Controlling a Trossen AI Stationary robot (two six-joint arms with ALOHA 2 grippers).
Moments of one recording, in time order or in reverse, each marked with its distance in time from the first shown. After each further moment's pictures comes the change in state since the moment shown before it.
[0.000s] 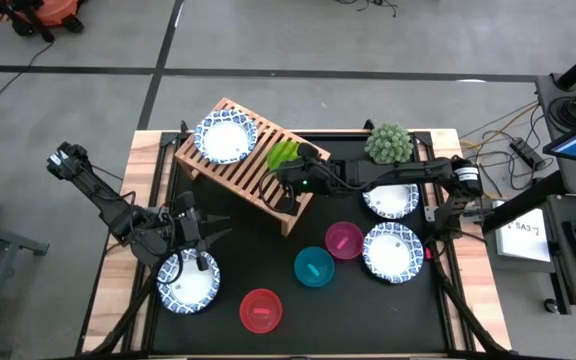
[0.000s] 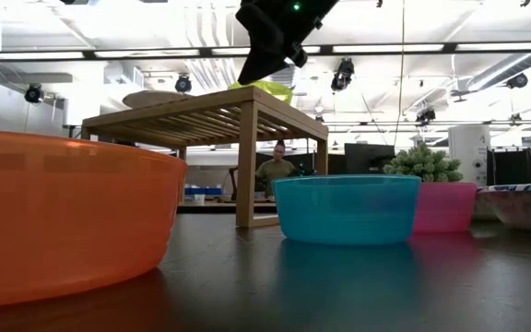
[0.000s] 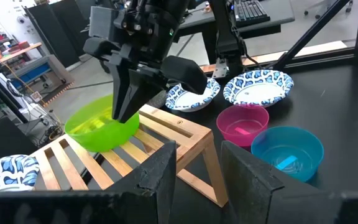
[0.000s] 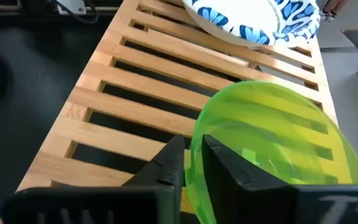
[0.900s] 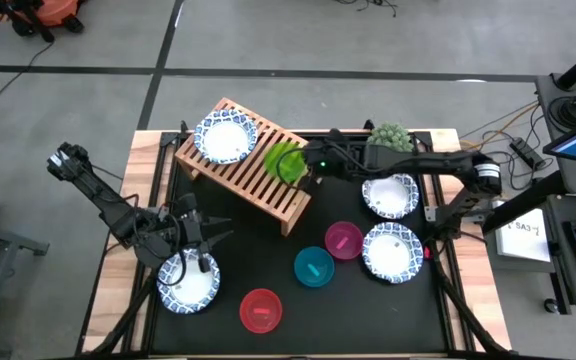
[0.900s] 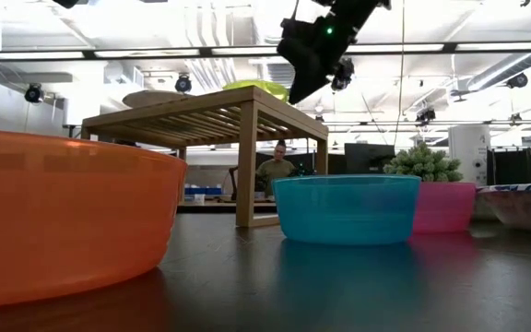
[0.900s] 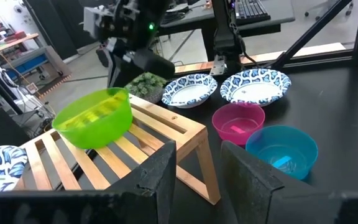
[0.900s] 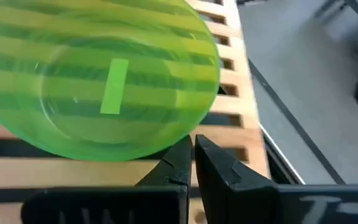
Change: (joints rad) left arm 0.000 0.029 0.000 0.002 0.004 -0.062; right arm -0.122 -0.152 -0.175 -0.093 0.058 0.103
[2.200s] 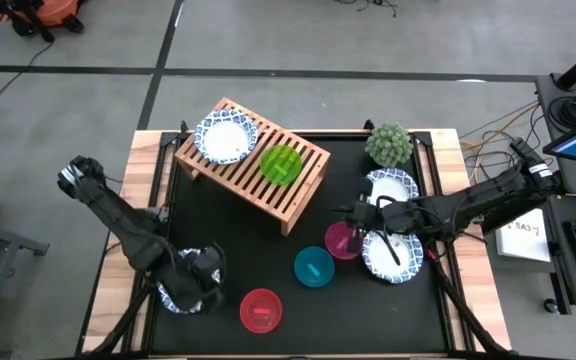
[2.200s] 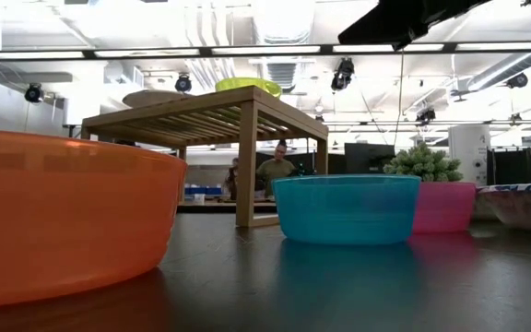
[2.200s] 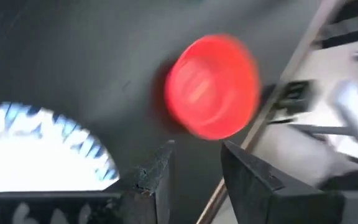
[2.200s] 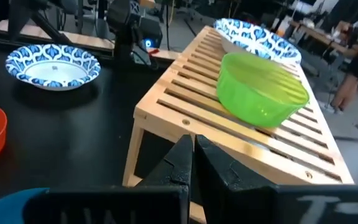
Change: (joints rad) left arm -0.059 0.411 0.316 -0.528 0.776 -1.354; right arm 0.450 -0.513 -0.715 0.681 0.098 -0.204
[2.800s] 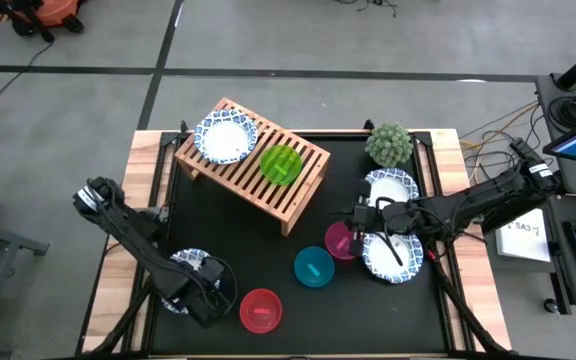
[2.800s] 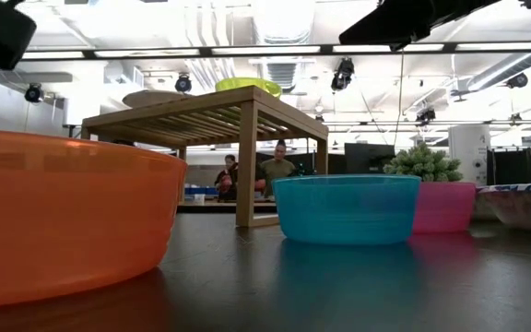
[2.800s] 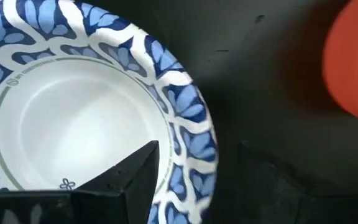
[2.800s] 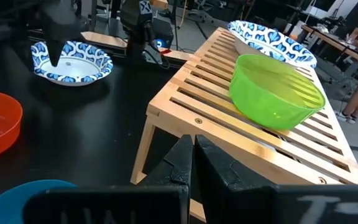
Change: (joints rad) left arm -0.019 0.281 0.006 -0.161 0.142 -0.188; right arm 0.000 -0.002 -0.016 0.012 -0.048 -0.025
